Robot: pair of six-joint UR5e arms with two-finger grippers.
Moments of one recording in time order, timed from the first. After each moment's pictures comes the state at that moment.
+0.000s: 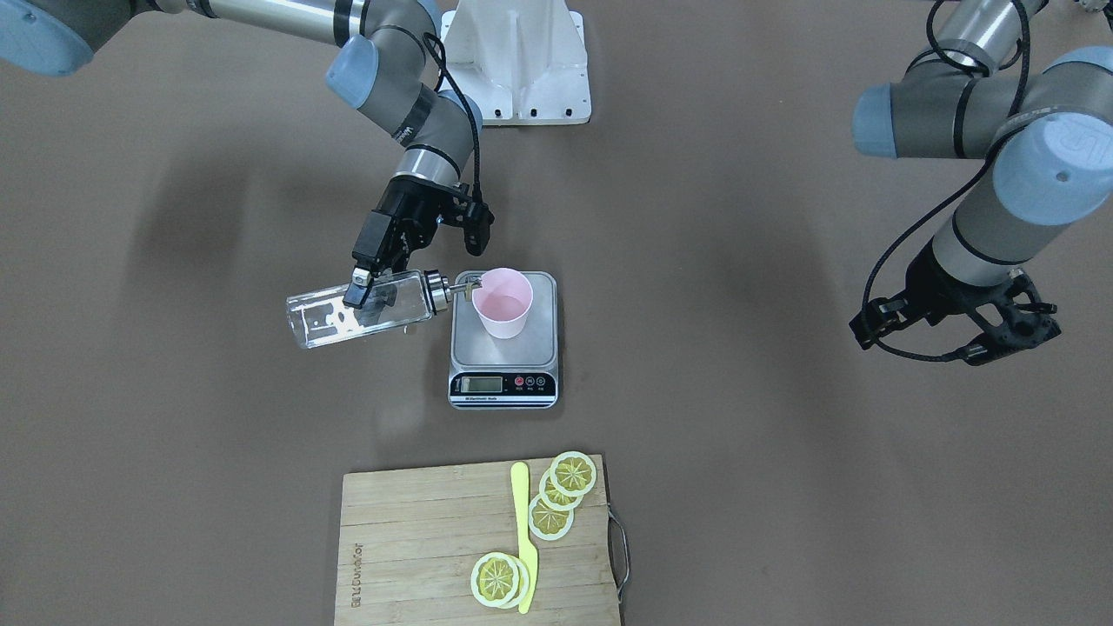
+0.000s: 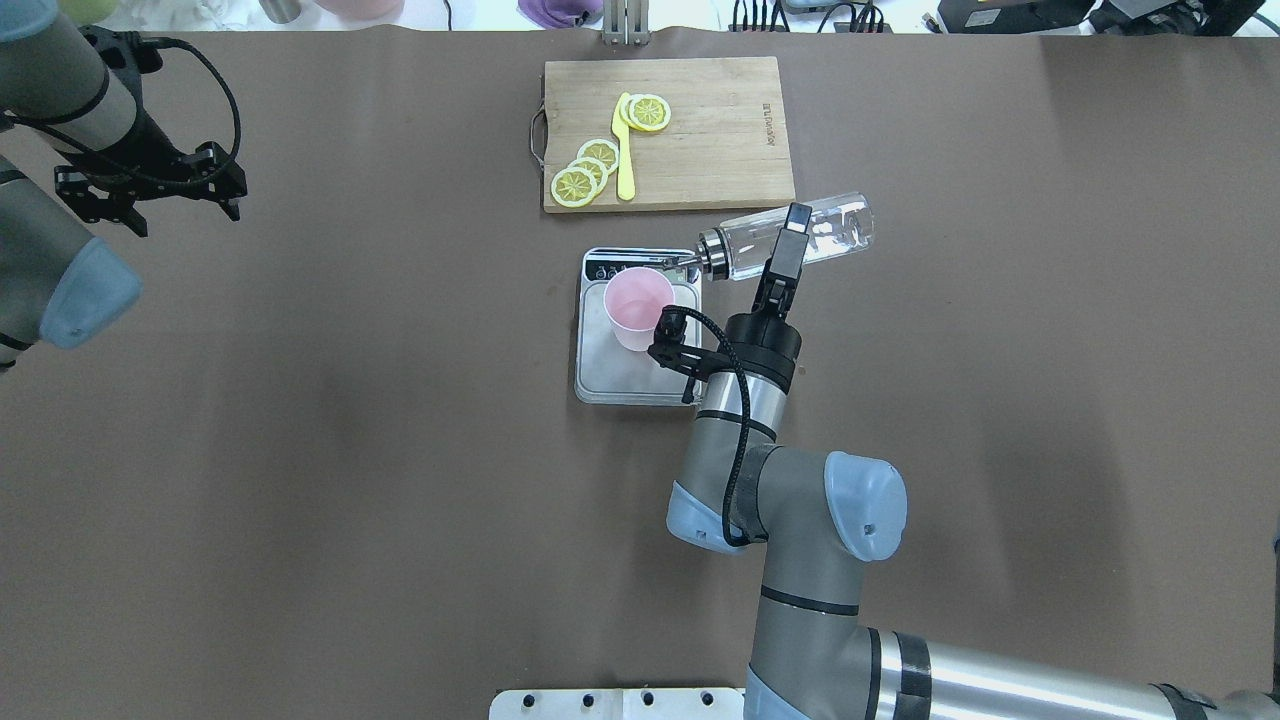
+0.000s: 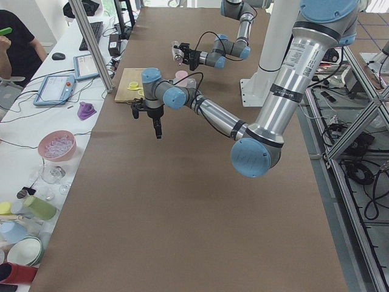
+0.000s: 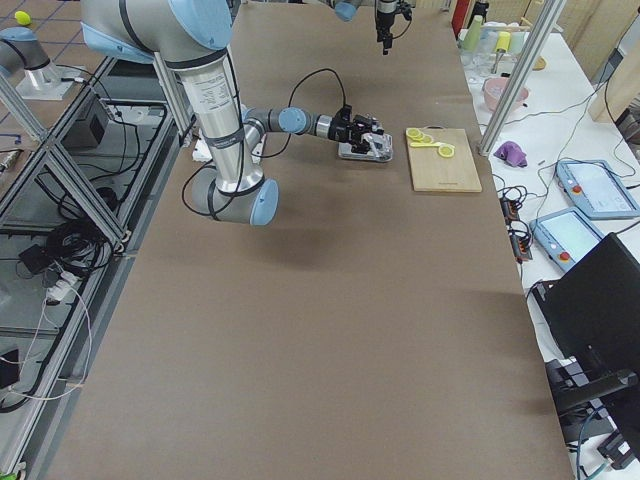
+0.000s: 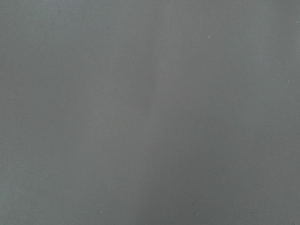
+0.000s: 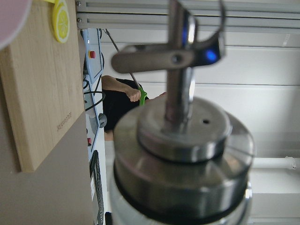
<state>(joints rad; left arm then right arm) -1.03 -1.96 -1.67 -1.52 -2.12 -0.96 0.28 -0.96 1.59 -2.14 0.19 0.65</state>
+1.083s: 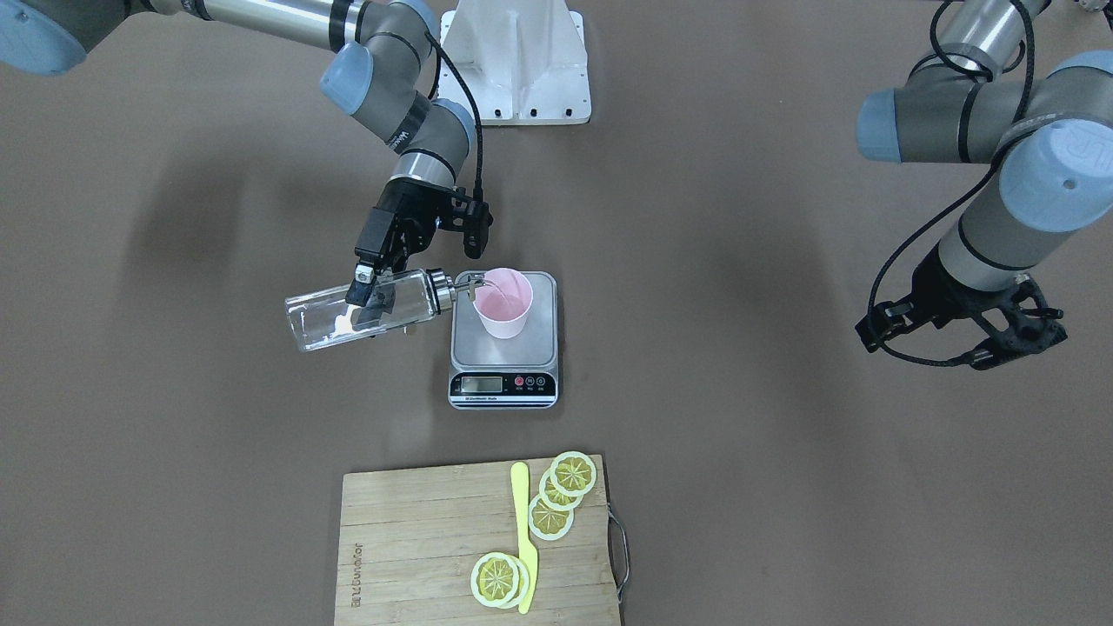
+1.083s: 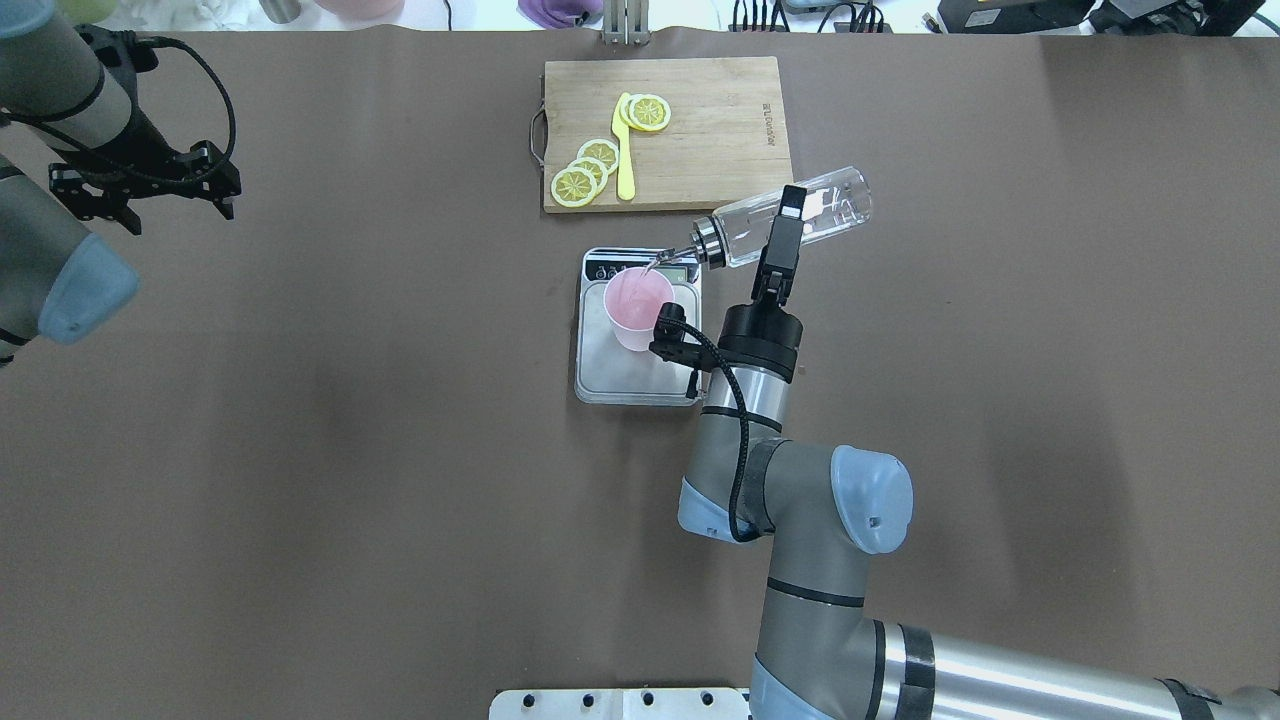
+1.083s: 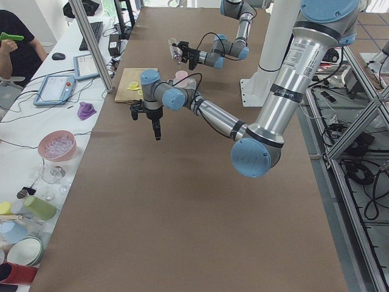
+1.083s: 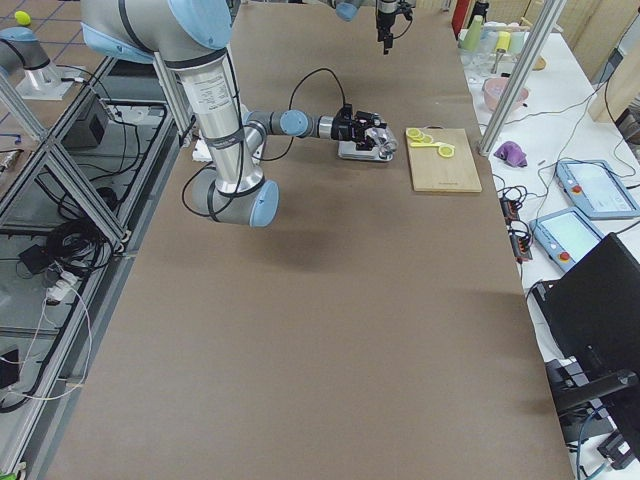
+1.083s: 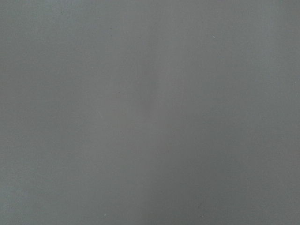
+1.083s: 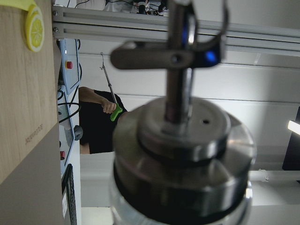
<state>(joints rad) -1.04 -1.97 -1.66 -1.52 -2.12 -0.94 0.29 -0.97 1.58 -2.13 0.10 0.65</state>
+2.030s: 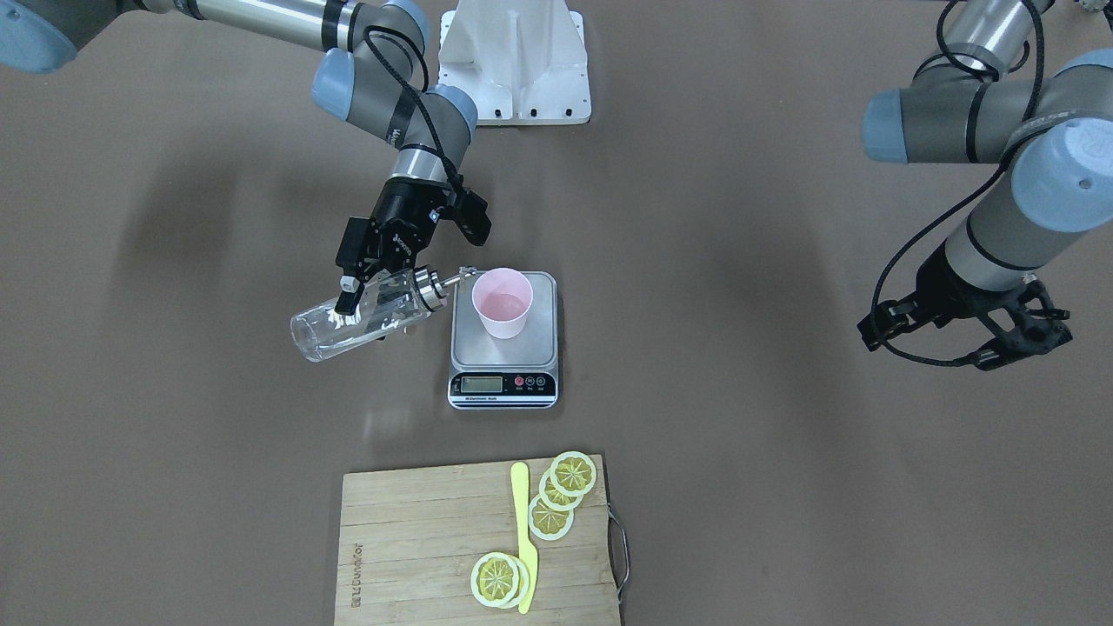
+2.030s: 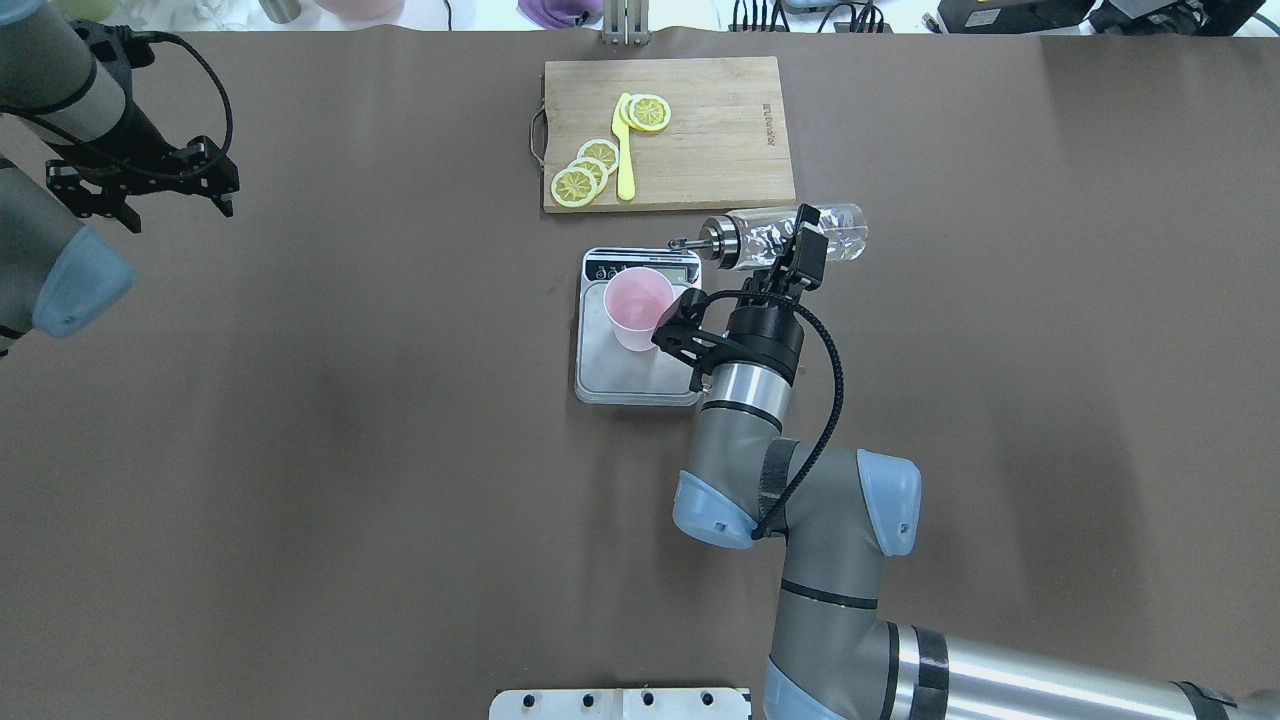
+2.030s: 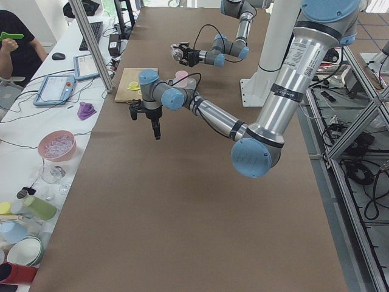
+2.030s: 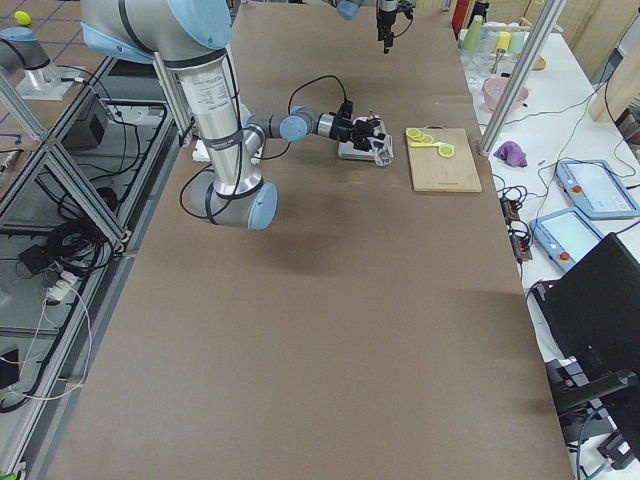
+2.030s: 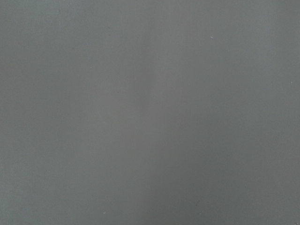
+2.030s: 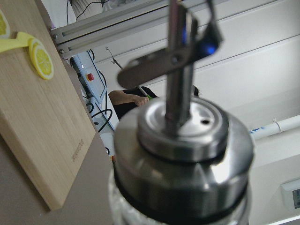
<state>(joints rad) -1.05 -1.97 -1.66 -1.52 -2.14 -0.93 0.29 -1.00 1.59 -1.81 0.30 0.73</state>
